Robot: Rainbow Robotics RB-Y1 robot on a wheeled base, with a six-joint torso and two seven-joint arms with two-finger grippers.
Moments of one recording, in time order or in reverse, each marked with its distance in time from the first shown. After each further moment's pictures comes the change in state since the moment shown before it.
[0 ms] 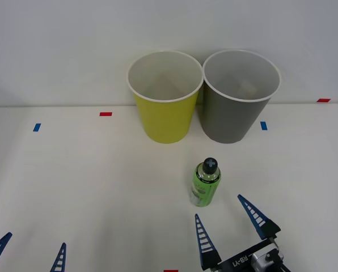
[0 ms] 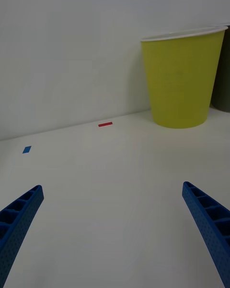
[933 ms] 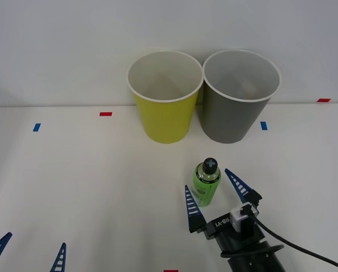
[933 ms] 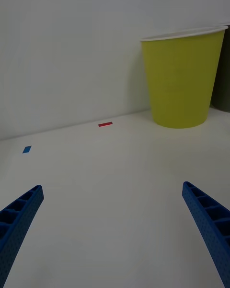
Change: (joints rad) right arm -0.173 0.105 -0.041 0.038 0.004 0.195 0.011; left arm 0.000 0.000 0.000 0.000 0.000 0.000 0.000
